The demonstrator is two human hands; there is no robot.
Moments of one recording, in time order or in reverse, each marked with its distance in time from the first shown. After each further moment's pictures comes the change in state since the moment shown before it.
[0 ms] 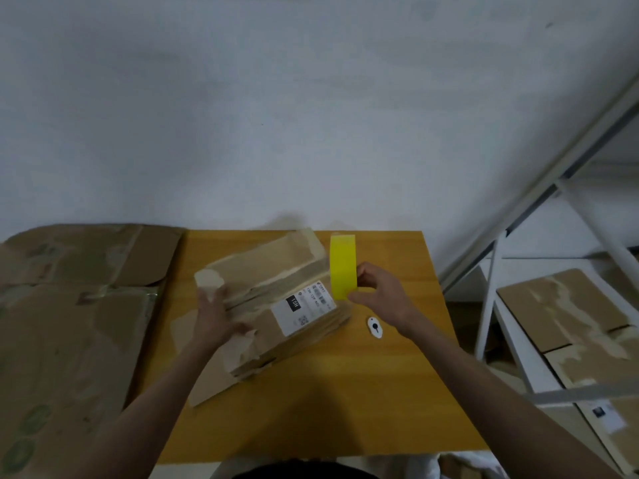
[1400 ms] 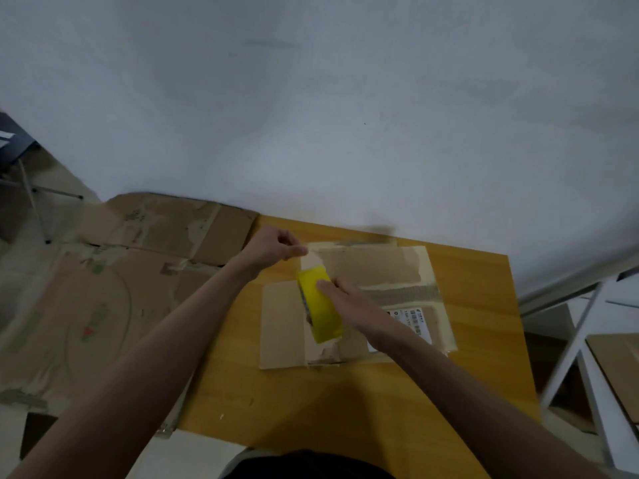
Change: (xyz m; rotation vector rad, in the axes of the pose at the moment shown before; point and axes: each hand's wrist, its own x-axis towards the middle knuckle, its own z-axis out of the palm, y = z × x) left_hand 0.061 0.053 -0.139 -0.363 -0.121 0.194; right_hand 0.048 -0.118 0.141 0.218 -0.493 0.317
